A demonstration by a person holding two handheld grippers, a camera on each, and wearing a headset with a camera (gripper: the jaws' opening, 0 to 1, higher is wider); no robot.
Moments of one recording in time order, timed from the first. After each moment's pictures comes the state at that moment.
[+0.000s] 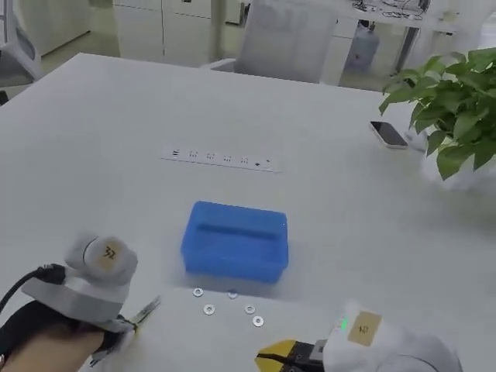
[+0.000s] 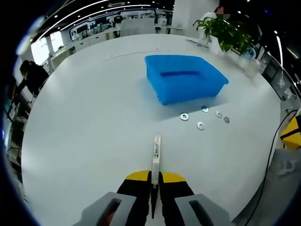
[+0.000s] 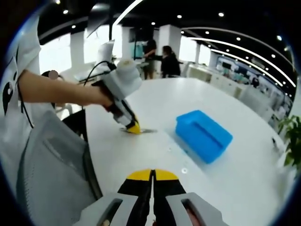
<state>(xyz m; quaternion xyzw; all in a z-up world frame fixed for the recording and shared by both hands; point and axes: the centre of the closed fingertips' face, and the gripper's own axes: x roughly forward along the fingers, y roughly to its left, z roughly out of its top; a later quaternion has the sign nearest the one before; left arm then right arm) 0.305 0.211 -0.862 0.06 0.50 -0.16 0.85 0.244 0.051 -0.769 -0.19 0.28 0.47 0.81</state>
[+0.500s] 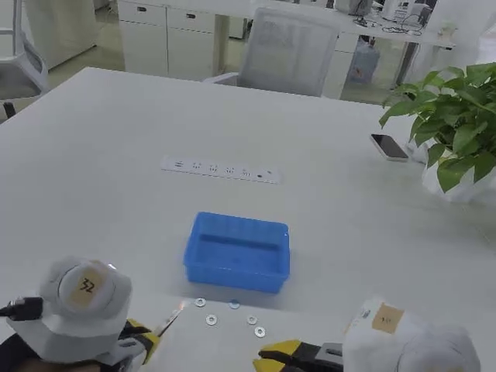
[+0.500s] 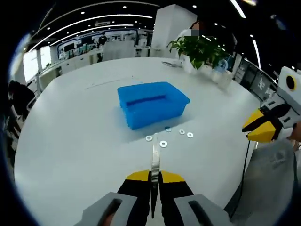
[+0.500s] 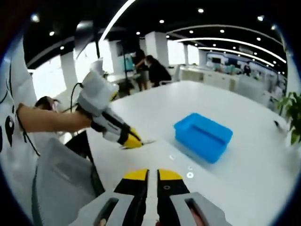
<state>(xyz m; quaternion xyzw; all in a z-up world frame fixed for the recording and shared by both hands) 0.290 0.154 -0.801 0.04 0.36 -0.28 0.89 0.250 0.062 -0.747 -0.07 0.28 0.47 0.83</state>
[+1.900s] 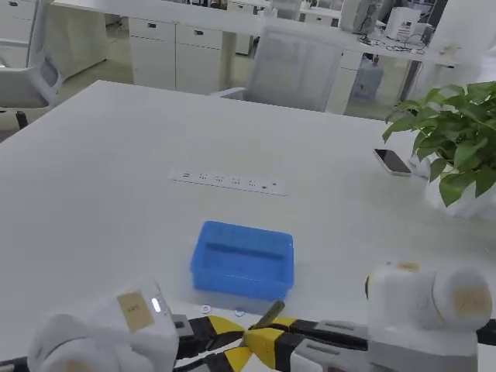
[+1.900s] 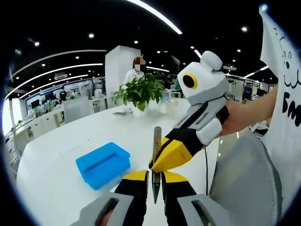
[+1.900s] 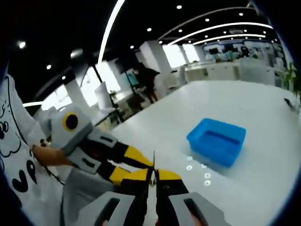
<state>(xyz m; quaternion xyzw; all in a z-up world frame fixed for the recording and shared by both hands) 0.255 0.072 -0.717 0.10 0.18 -0.44 0.87 0.250 0.075 -0.715 -0.01 0.29 0.52 0.80</state>
